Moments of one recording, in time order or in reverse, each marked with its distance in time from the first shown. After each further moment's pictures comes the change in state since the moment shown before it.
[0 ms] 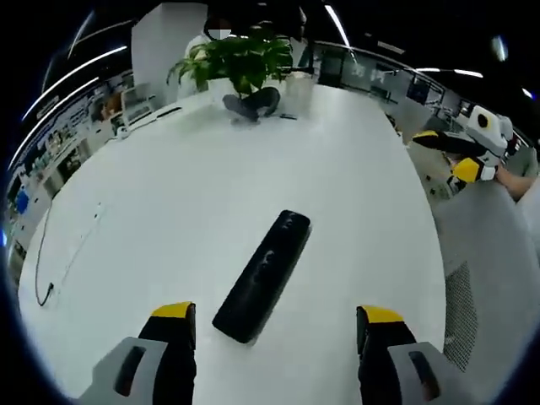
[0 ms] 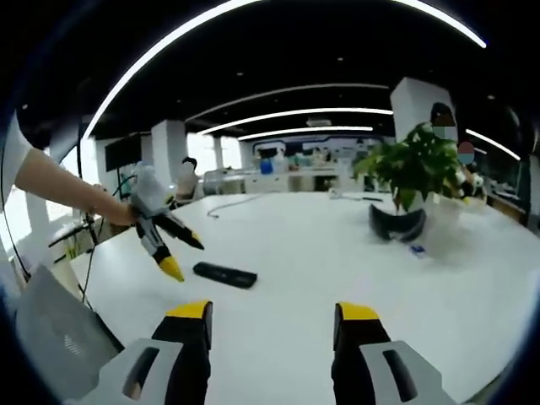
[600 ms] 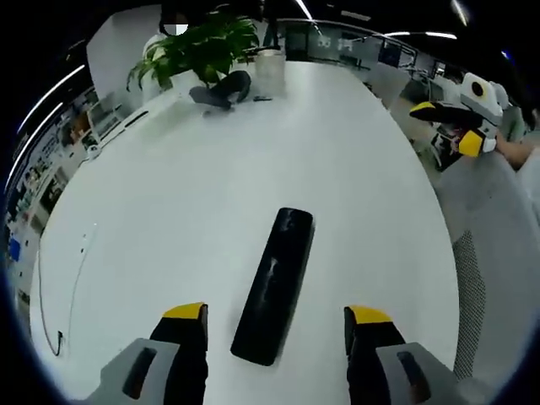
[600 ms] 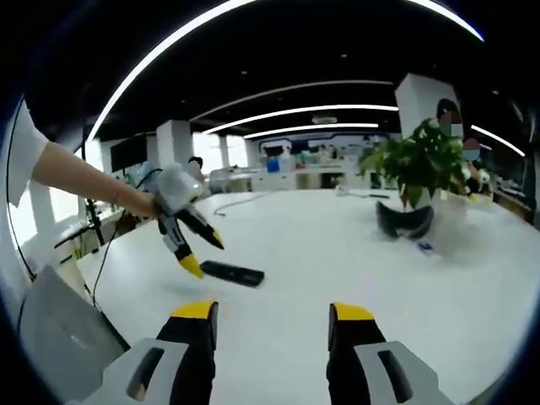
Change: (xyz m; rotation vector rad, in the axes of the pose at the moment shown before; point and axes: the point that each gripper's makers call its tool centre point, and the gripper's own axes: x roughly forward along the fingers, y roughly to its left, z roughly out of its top) left arm 0.019 0.008 0.012 0.093 0.043 -0.078; right arm 0.001 0.004 -0.001 0.009 0.010 0.019
